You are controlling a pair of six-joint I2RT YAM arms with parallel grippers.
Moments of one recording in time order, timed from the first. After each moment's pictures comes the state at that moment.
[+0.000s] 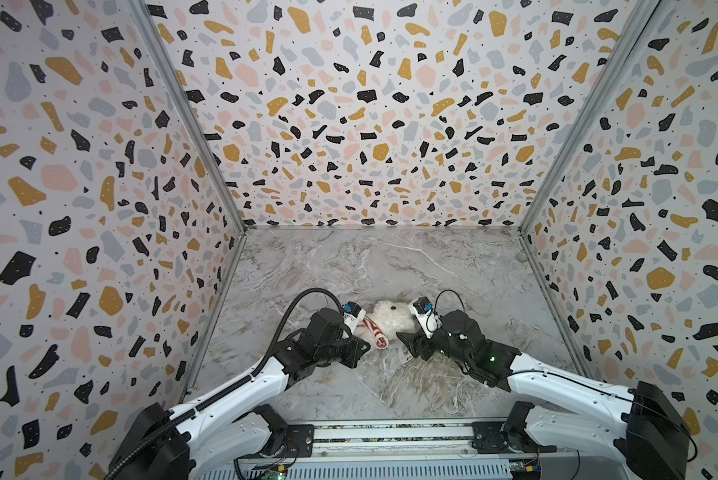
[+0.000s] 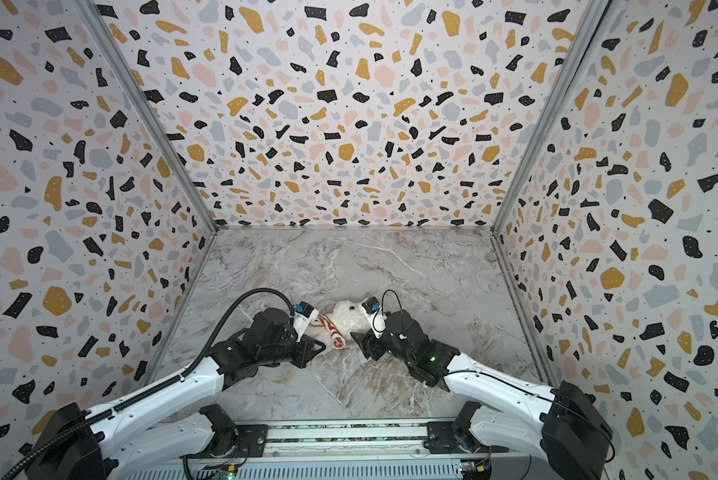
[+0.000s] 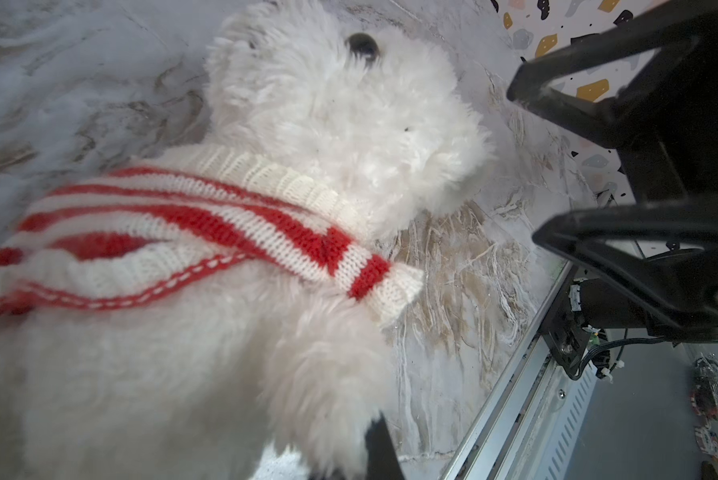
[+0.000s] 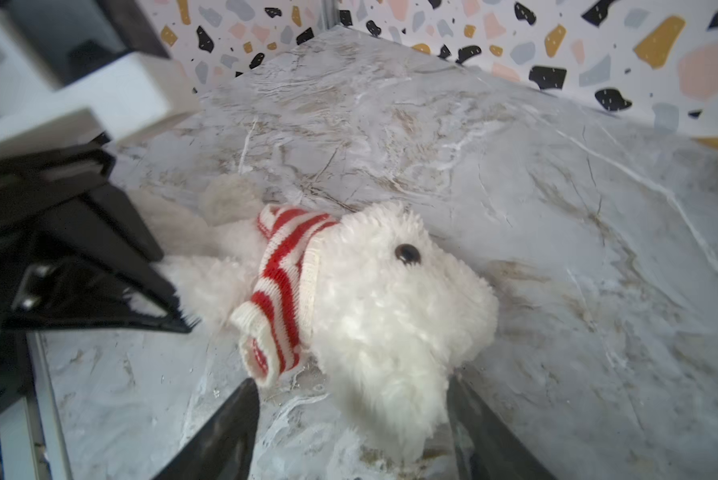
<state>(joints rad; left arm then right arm) -0.68 1.02 0.56 -0.26 0.35 -0.39 0.91 1.05 0.54 0.07 0.03 0.04</state>
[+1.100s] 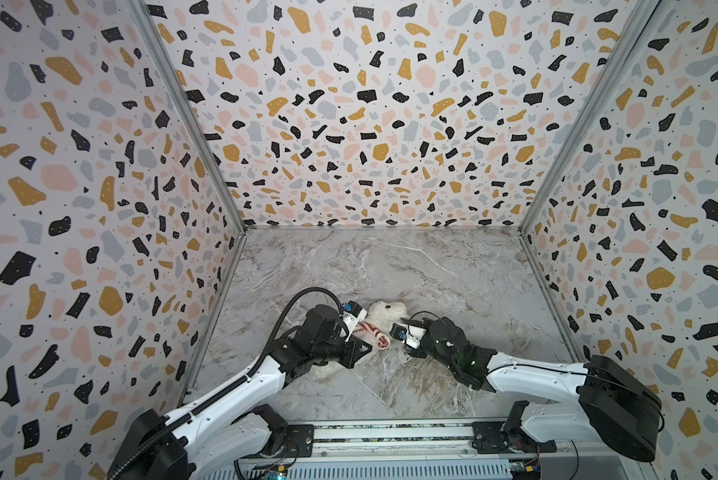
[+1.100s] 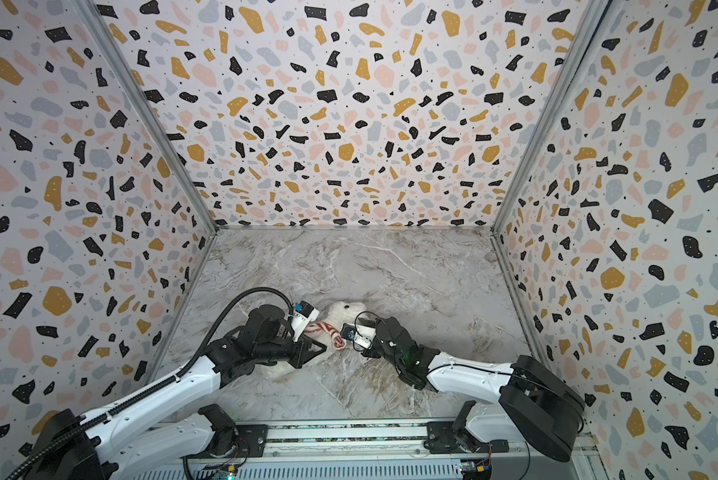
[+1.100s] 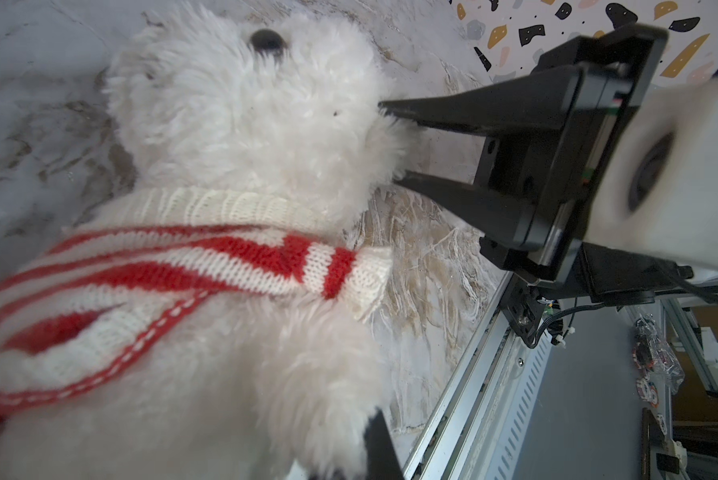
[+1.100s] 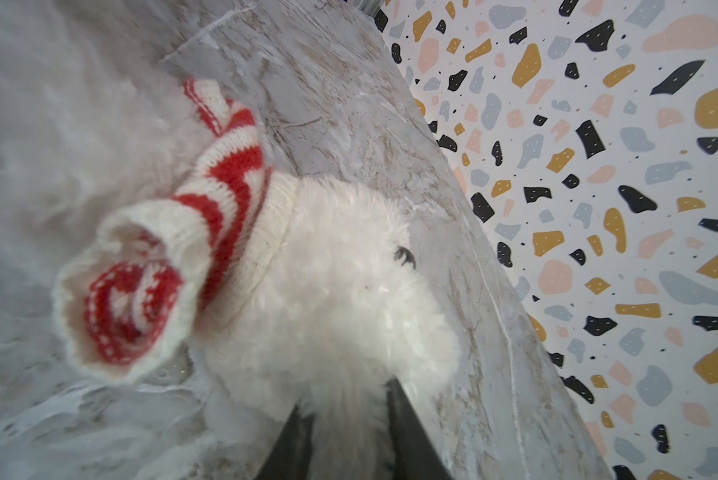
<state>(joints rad) -0.66 1.01 0.57 -0.29 0.47 -0.35 0.93 1.27 0.48 0.39 0.17 -0.62</state>
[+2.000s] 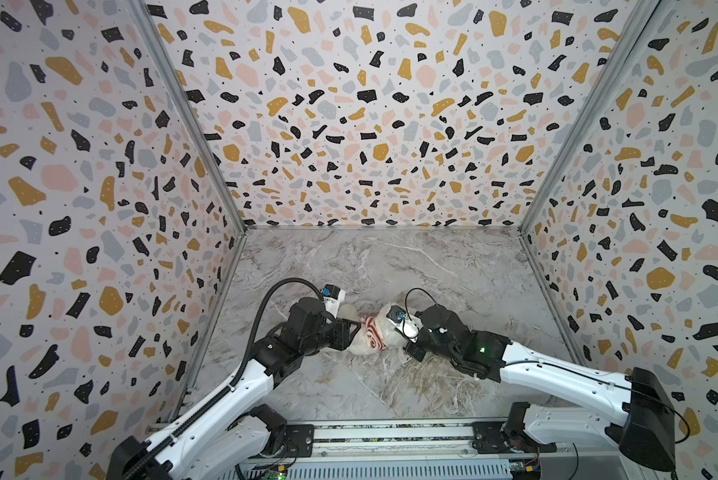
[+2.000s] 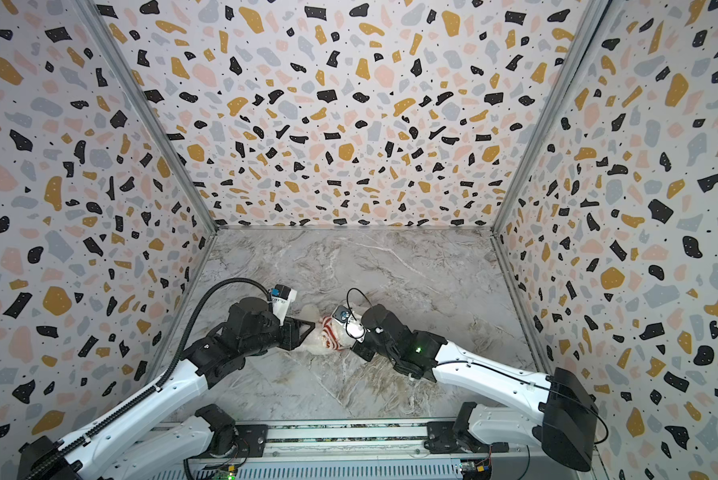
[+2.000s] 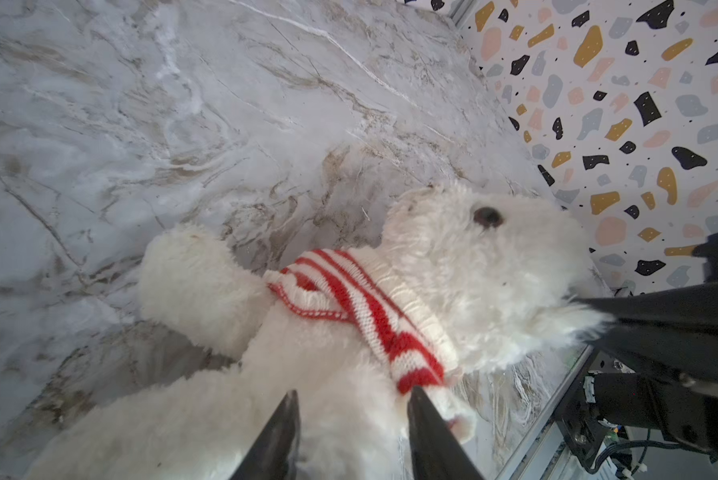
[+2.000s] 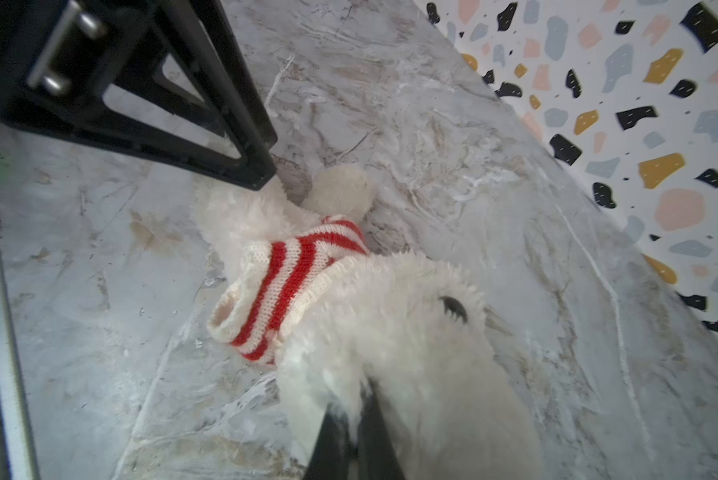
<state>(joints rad) -0.57 0.90 0.63 -0.33 0.24 -0.40 1.02 1.19 0.82 -0.24 0.09 -0.17</state>
